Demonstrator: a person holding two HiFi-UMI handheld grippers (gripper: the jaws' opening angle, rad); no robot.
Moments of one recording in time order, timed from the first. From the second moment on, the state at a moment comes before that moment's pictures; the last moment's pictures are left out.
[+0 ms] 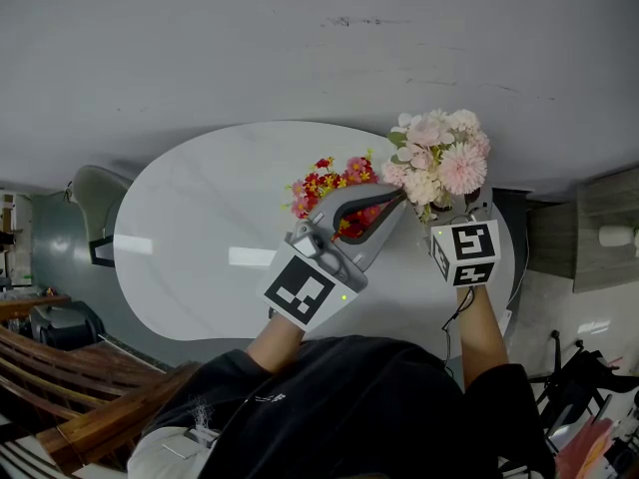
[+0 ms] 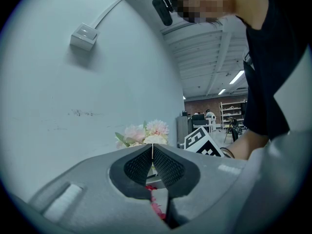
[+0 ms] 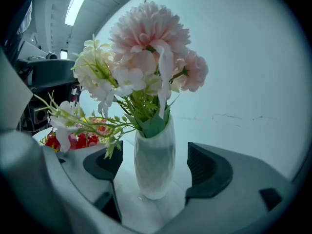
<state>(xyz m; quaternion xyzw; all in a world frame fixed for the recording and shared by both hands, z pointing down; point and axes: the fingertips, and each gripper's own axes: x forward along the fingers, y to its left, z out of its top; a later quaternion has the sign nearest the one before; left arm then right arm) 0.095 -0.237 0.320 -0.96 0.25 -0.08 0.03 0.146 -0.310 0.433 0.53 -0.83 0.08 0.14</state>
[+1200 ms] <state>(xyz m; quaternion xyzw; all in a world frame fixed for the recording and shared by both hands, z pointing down) 0.096 -0.206 0.303 -0.97 0.25 -0.07 0.04 0.157 -0.272 0.422 0.54 -0.82 0.09 0.13</state>
